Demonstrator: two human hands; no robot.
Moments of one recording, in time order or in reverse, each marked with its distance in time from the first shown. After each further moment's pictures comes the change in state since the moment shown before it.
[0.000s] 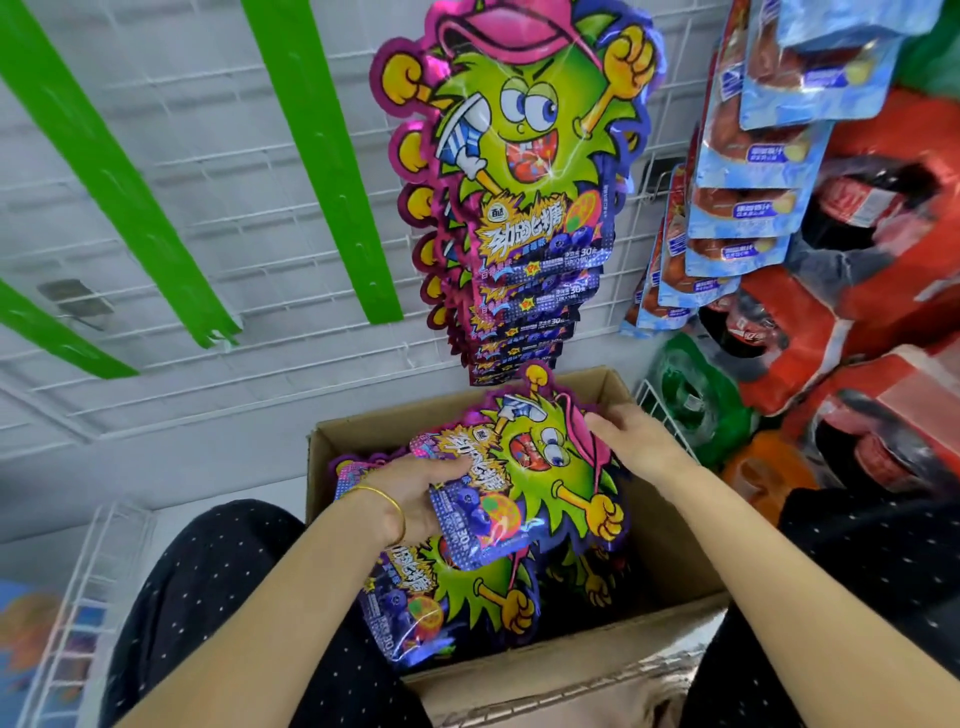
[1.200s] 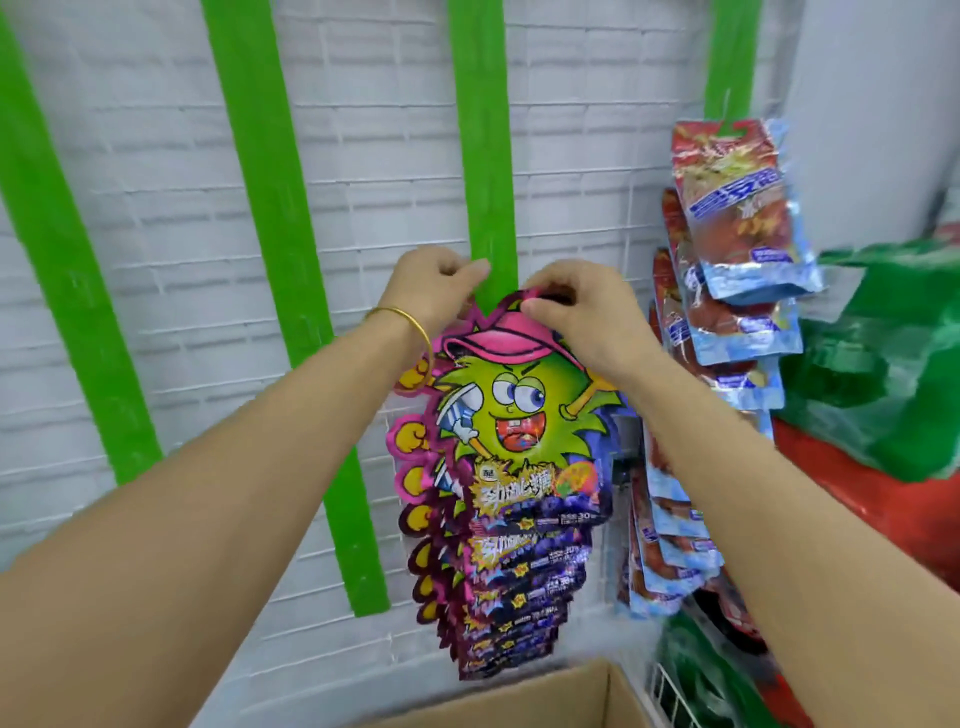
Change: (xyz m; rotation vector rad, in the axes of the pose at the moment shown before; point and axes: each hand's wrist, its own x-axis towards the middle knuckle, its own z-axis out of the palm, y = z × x) left_hand -0.155 0.304 0.158 0.687 0.332 1.491; right_hand 0.012 -0.287 -0.197 0.077 0.572 -0.975
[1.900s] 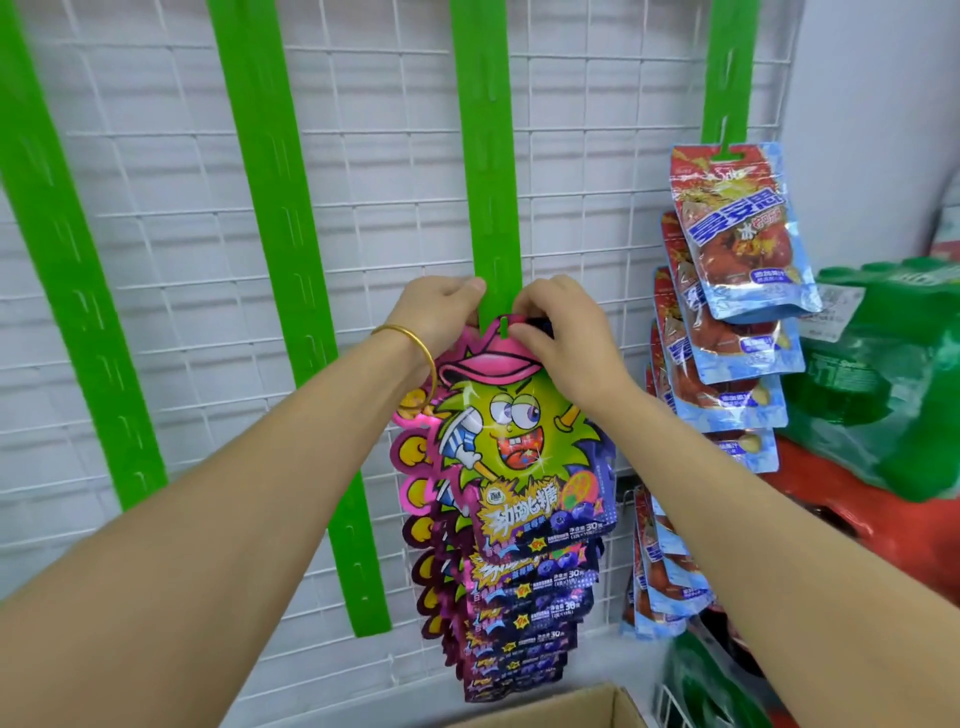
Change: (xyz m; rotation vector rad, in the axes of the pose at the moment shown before) left_hand -0.004 0.000 0.000 -0.083 -0.044 -0.088; right_hand 0.005 0.018 0.022 -0.202 0.075 -0.244
